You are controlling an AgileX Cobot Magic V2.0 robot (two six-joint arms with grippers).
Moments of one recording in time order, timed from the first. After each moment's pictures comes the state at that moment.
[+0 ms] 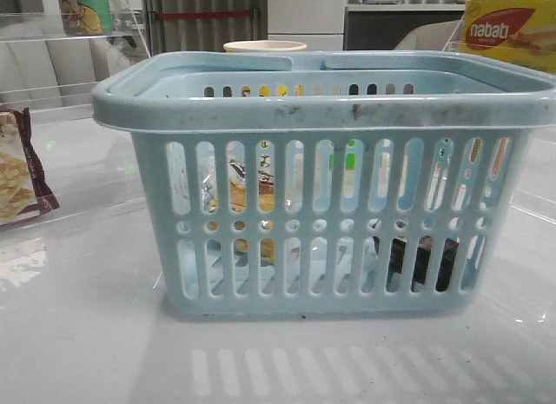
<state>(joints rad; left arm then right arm) -0.04 -0.01 0.01 -0.06 -0.01 0.06 0.44 0.57 -0.69 0.02 0.94 0.02</state>
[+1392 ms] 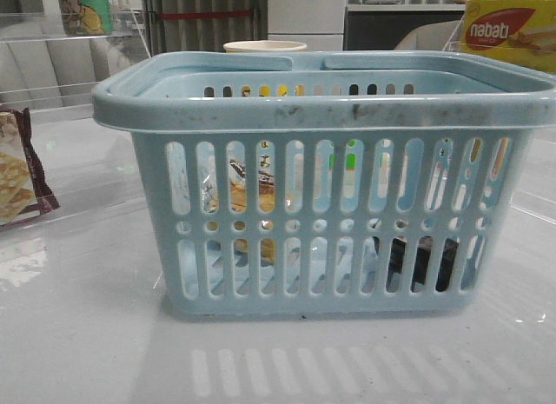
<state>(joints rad) -0.04 -0.01 0.01 -0.06 -0.01 0.06 -0.05 -0.01 0.03 -0.04 0.12 0.02</state>
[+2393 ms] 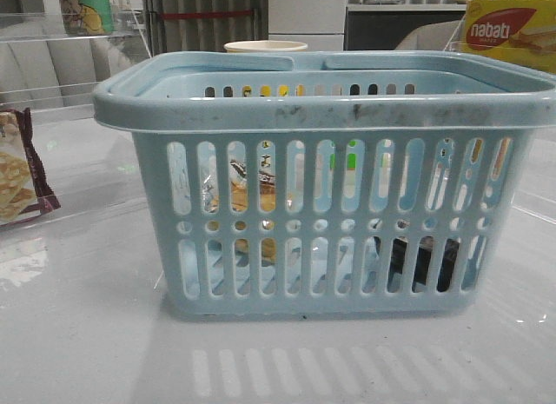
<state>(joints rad) -0.04 -0.01 0.01 -0.06 -0.01 0.06 -0.05 -0.01 0.03 -0.05 -0.02 0.10</state>
